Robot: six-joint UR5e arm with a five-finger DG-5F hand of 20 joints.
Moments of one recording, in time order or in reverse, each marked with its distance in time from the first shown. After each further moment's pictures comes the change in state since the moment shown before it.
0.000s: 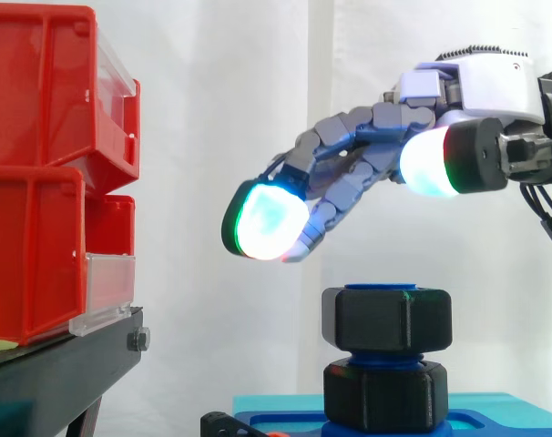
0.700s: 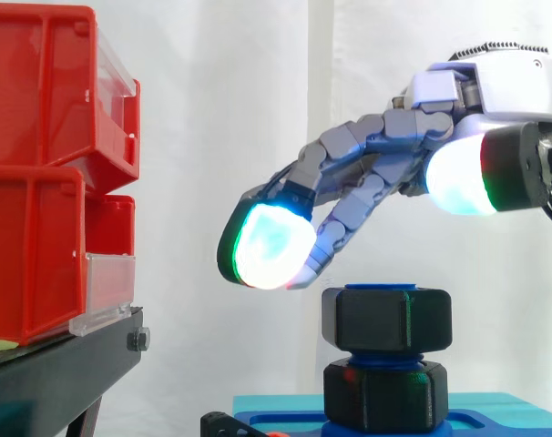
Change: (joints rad) arm 0.045 0.000 -0.009 -0.033 0.022 0.007
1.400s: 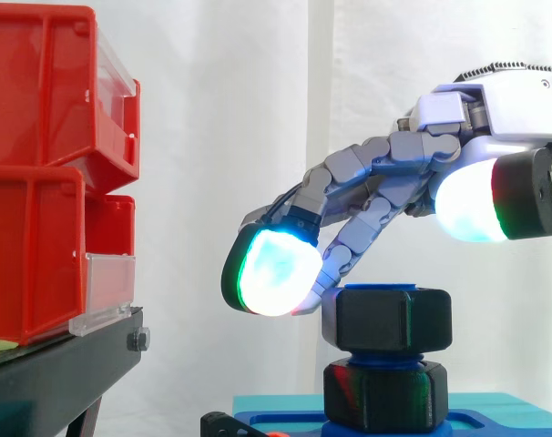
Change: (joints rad) arm 0.009 0.000 -0.032 0.028 0.012 0.021
